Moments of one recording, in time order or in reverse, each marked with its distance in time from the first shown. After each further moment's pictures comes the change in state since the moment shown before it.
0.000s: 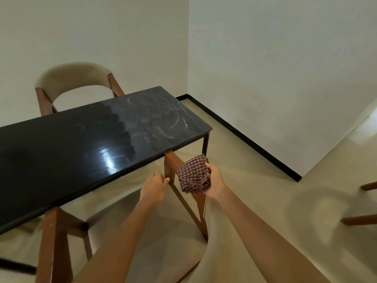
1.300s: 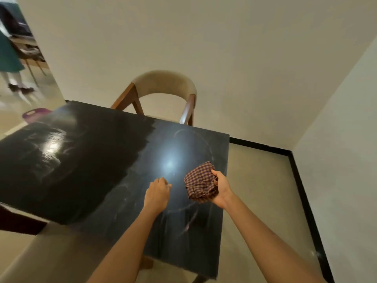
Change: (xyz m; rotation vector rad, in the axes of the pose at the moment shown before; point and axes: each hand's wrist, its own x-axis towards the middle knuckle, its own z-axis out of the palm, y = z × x) left_hand 0.453 0.064 0.054 -0.033 0.416 -0.747; right_hand 0.465 -0.320 0.203 -0.576 -0.564 0.347
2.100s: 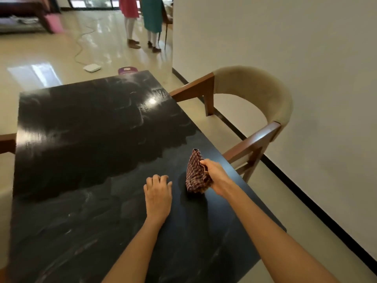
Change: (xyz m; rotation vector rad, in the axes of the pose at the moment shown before) left_hand 0.253 0.043 0.099 0.273 0.612 -0.613; right_hand 0.337 -0.174 0.143 -0.949 -0.466 0.098
